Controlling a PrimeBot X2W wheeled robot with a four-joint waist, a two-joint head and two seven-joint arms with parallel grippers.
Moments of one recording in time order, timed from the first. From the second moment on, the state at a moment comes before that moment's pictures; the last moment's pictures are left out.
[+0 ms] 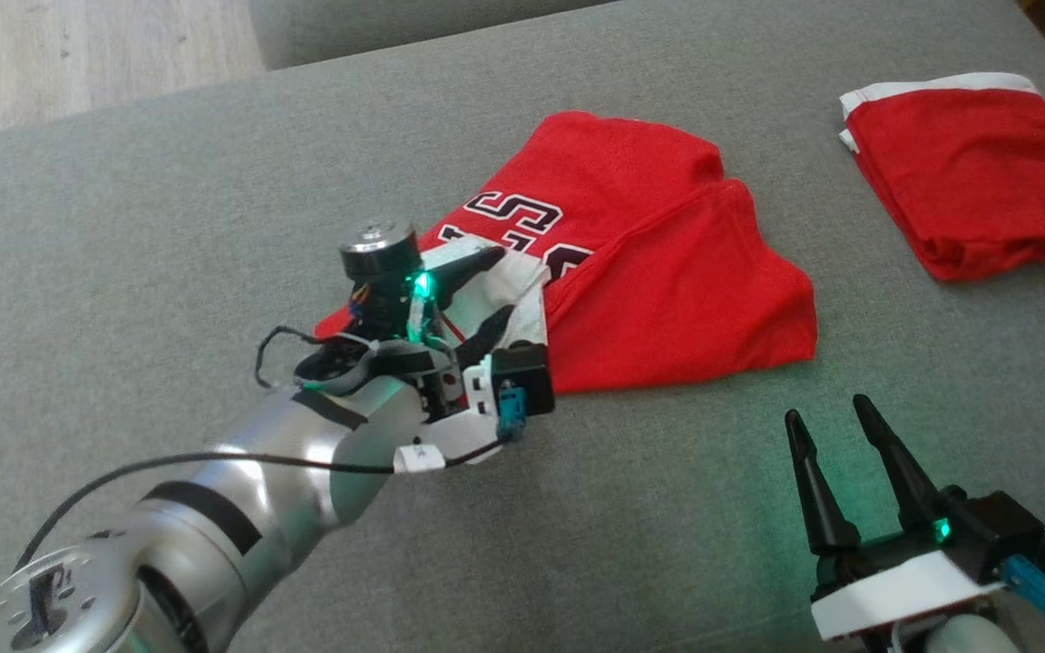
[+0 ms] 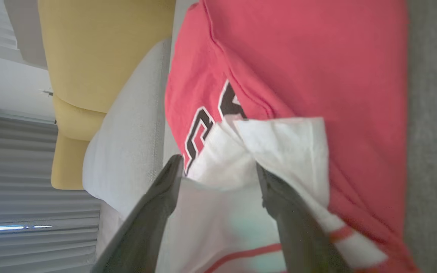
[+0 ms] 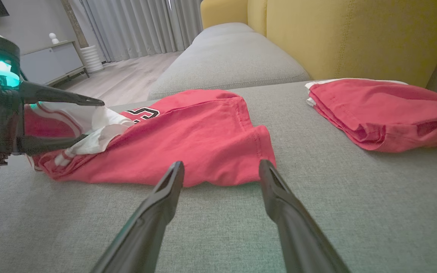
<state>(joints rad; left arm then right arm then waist) -0.95 0.11 -1.24 0.91 0.18 0.06 0.04 0.07 -0.16 0.19 0.16 0.23 0.13 -0.26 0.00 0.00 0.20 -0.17</state>
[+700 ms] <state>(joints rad) -0.93 0.22 -1.07 0.75 -0.05 0.09 -0.16 0.07 -0.16 0.12 0.15 0.23 0.13 -0.26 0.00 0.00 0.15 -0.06</state>
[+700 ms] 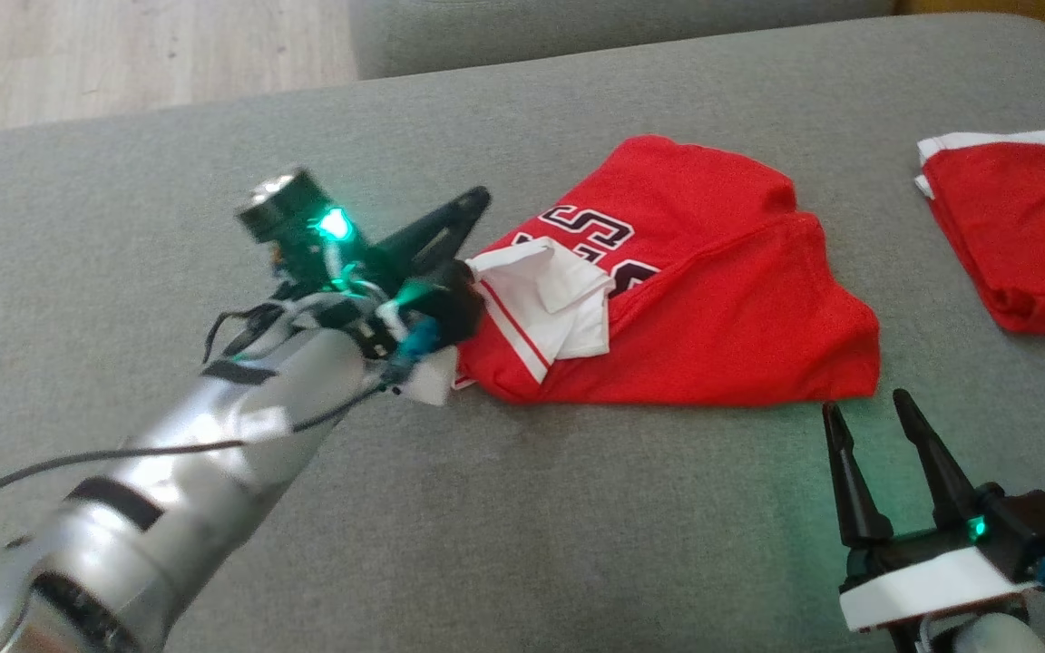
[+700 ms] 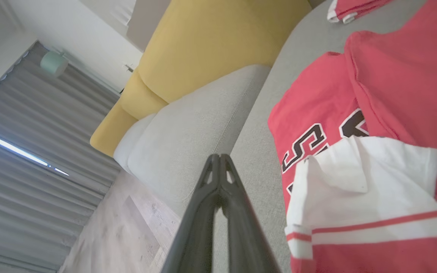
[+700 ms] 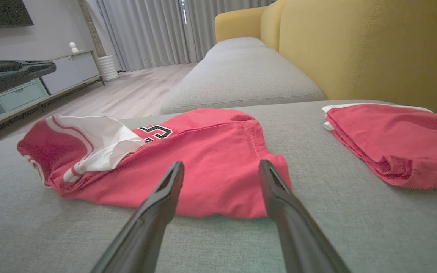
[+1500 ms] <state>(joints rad) -0.62 0.07 -0.78 0.66 -0.72 0.00 0.04 0.03 -0.16 0.15 0.15 0.23 0.13 -0.26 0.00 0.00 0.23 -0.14</state>
